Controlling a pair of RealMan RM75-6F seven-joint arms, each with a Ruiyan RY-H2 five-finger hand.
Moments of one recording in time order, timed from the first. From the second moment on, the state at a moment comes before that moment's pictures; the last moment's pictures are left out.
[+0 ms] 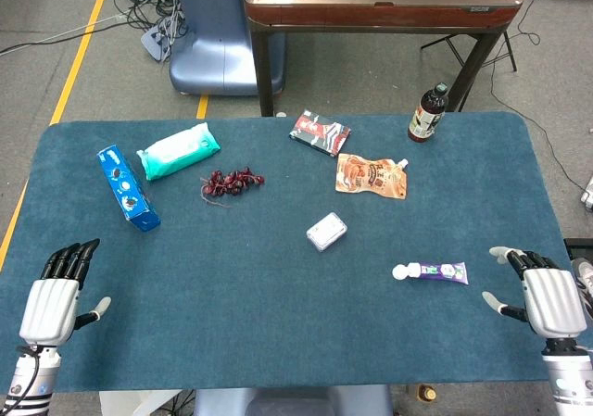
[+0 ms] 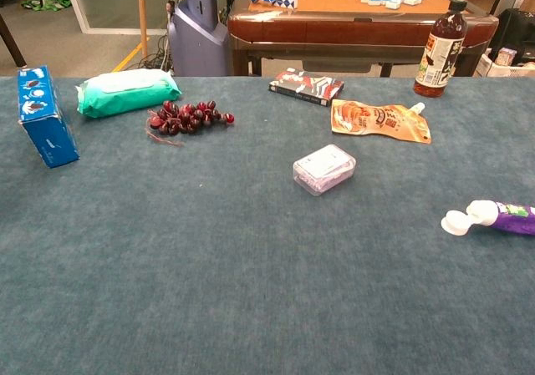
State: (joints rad) left arm -0.14 -1.23 -0.06 -1.70 1.53 1.53 0.23; right arm 0.07 -1.10 0.07 -1.74 -1.49 1.51 -0.11
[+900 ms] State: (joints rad) left arm -0.13 -1.22 -0.06 -1.71 1.53 1.53 0.24; right arm 0.14 -1.06 0.07 -1.80 -1.46 1.36 -0.19
